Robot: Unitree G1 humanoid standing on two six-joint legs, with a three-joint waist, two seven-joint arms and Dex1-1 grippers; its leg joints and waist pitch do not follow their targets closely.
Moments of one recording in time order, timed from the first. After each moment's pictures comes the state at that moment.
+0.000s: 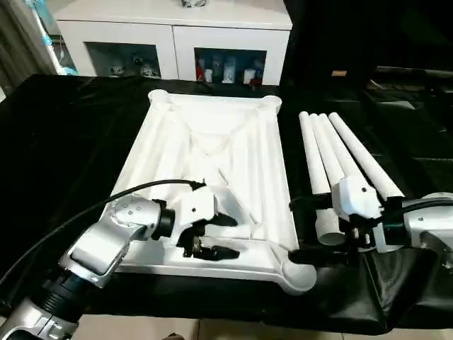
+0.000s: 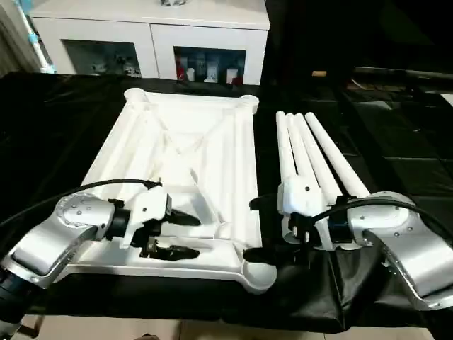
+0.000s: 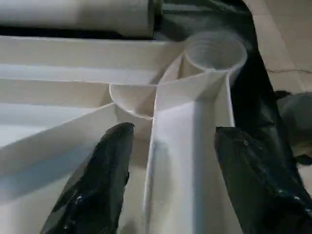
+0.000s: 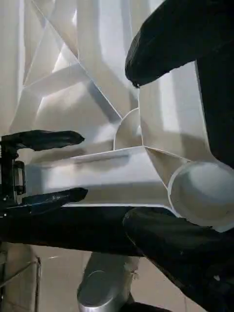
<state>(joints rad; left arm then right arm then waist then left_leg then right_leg) -0.41 0.54 -0.43 0.04 -0.15 0.28 -1.15 -0.23 -0.85 0.17 -0.32 0.36 0.47 1.13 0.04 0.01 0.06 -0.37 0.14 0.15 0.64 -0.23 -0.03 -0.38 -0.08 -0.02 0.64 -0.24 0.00</state>
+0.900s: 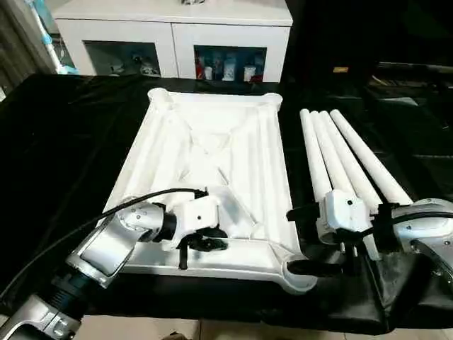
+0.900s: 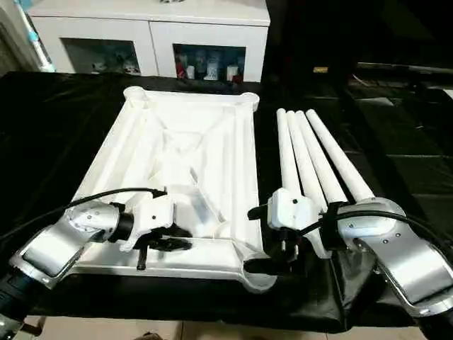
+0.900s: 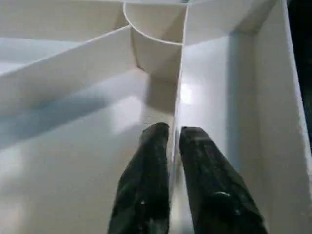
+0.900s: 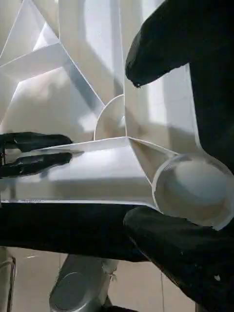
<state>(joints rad) -0.42 0.55 -0.47 0.10 -0.02 0.29 -1.10 -0.22 -0.85 0.23 -0.34 0.28 0.47 1.12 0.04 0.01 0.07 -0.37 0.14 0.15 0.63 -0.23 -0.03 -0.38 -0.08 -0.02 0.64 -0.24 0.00</state>
